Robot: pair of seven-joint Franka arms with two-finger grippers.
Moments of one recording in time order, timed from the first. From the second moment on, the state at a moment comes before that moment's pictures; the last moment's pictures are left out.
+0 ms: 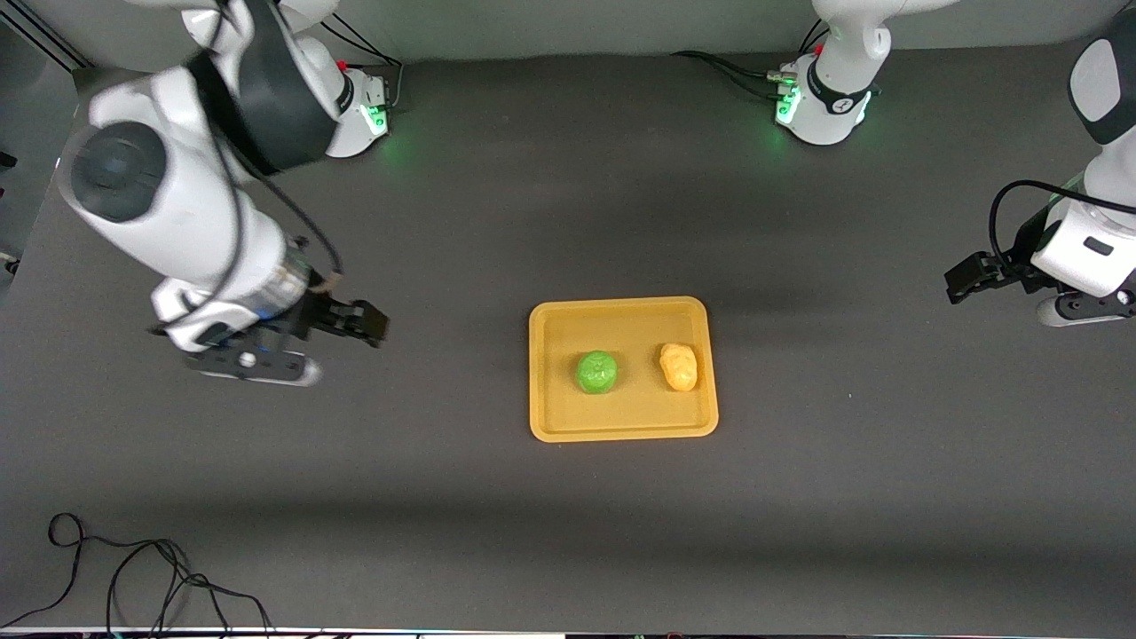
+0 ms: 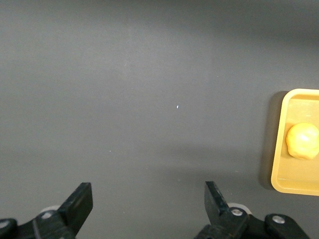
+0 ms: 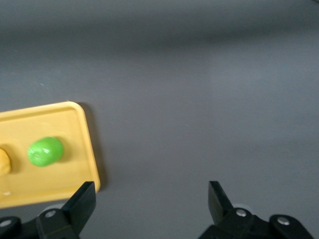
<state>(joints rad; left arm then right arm) 0.14 -0.03 -0.16 -1.84 0.04 1.84 -0.15 0.39 0.29 -0.09 -1.33 0.02 1.62 0.44</state>
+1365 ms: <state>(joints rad) 0.14 -0.03 -0.17 -1.76 0.04 1.80 -0.17 -0.04 -0.06 0.03 -1.63 0.02 1.55 0.03</state>
